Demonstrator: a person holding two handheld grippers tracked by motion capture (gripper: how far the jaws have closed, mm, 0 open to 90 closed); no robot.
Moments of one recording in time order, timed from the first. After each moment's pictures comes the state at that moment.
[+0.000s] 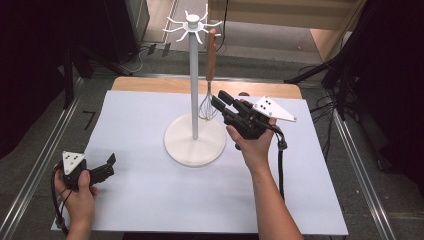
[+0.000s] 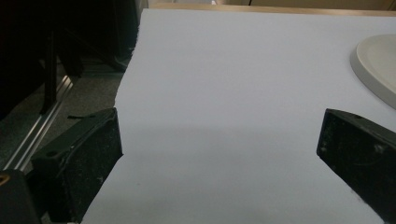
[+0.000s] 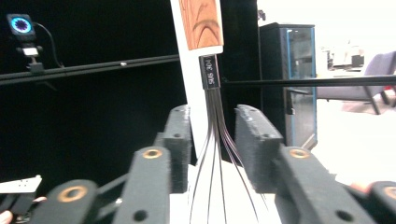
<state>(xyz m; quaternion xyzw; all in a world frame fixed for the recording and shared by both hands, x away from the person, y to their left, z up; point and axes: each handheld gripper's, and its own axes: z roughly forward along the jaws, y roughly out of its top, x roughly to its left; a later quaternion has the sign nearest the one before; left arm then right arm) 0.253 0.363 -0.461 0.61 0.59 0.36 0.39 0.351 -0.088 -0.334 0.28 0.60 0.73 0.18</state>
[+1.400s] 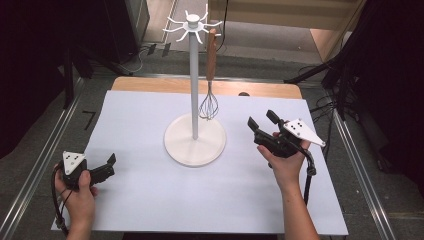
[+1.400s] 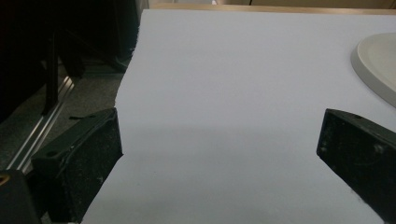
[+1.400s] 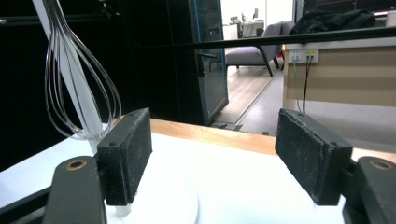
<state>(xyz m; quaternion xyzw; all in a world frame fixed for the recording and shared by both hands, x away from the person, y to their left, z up) 0.253 0.361 -0.461 0.61 0.59 0.36 0.38 0.330 -0.170 -0.386 0.42 0.60 0.62 0.27</state>
